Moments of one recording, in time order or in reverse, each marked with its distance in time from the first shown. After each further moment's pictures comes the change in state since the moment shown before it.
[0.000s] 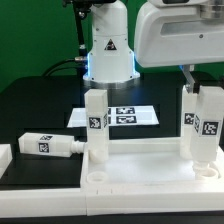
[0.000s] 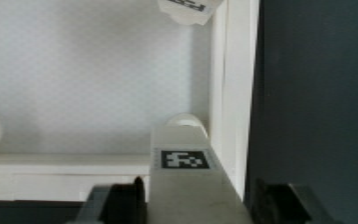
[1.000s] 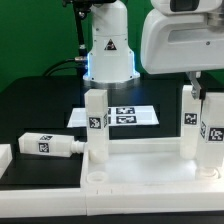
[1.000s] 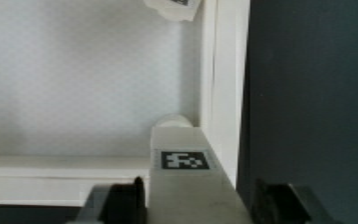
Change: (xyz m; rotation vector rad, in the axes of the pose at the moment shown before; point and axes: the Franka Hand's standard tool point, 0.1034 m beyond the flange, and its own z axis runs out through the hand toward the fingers) arm 0.002 -0.004 0.013 -0.002 -0.003 -0.003
